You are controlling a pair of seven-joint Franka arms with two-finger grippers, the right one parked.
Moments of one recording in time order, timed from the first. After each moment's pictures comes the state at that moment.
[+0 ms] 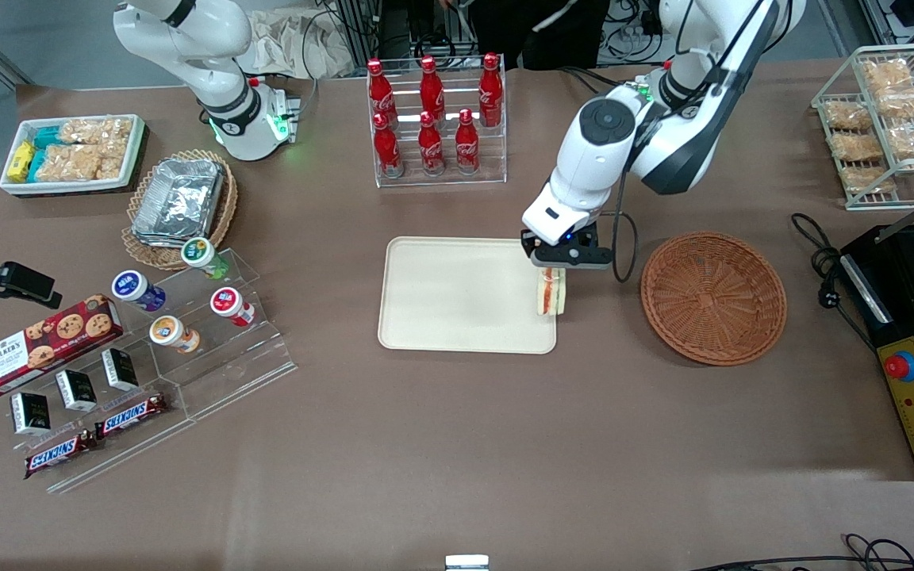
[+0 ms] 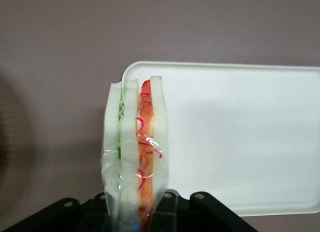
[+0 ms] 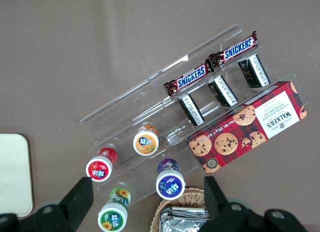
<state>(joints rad) -0.14 0.15 -0.53 -2.20 0.11 2.46 -0.70</state>
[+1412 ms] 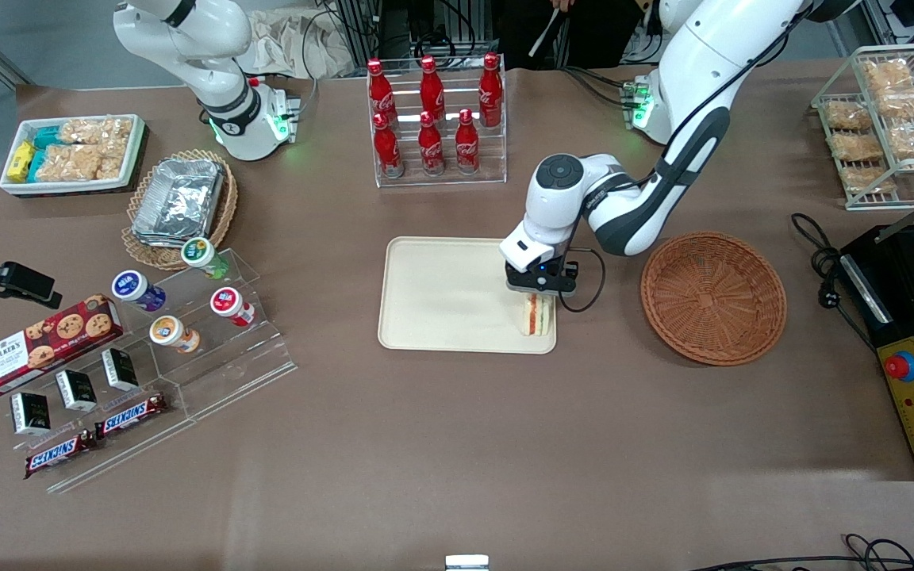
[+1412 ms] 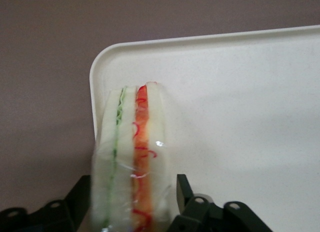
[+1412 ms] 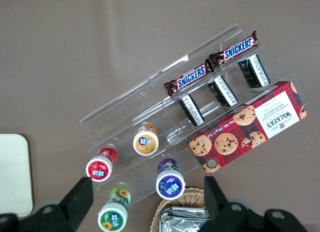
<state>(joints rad) -0.14 0.46 -0.54 -2.16 0.67 2.64 -1.05</state>
